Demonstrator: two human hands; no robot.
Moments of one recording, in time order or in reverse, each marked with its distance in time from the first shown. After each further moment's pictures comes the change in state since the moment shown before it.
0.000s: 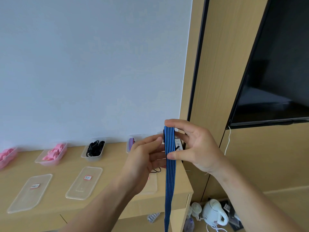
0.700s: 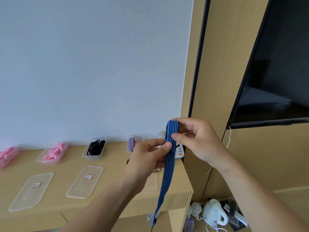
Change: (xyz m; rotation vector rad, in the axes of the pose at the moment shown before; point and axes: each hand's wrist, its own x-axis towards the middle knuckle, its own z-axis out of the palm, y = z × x) left_hand -0.005 -0.004 0.005 0.177 0.017 0.029; right_hand 0.013 -0.007 -0.009 -0.159 0.046 0.058
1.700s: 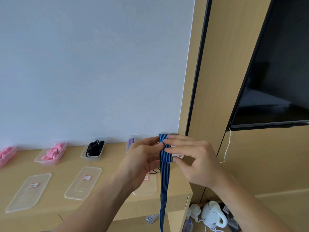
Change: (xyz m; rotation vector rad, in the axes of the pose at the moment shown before) left_hand 0.012 0.004 -0.016 -0.151 -0.052 -0.131; right_hand -0.029 0.026 0.017 -0.420 0.080 -0.477
